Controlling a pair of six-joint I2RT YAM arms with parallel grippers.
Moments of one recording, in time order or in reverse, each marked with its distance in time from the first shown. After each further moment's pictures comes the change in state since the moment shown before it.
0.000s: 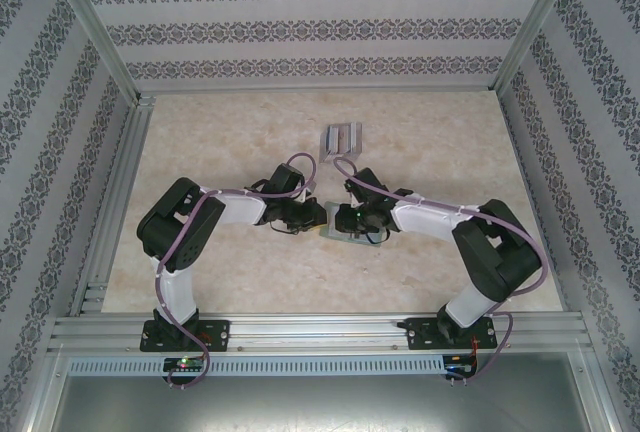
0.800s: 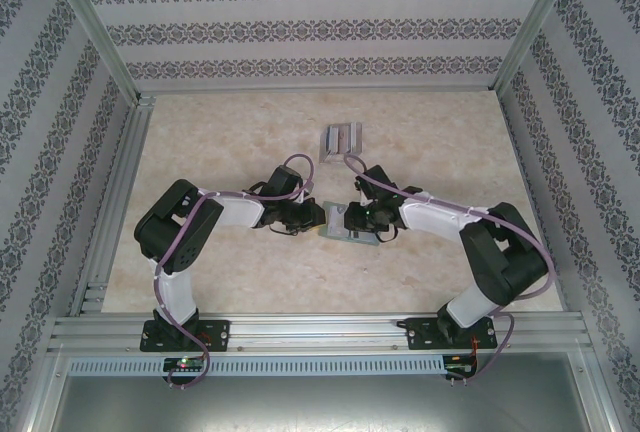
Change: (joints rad) left arm 0.000 -0.019 -0.035 0.045 -0.027 -0.030; right arm -0.059 -0.017 -0.009 -0.051 0.001 -0.032
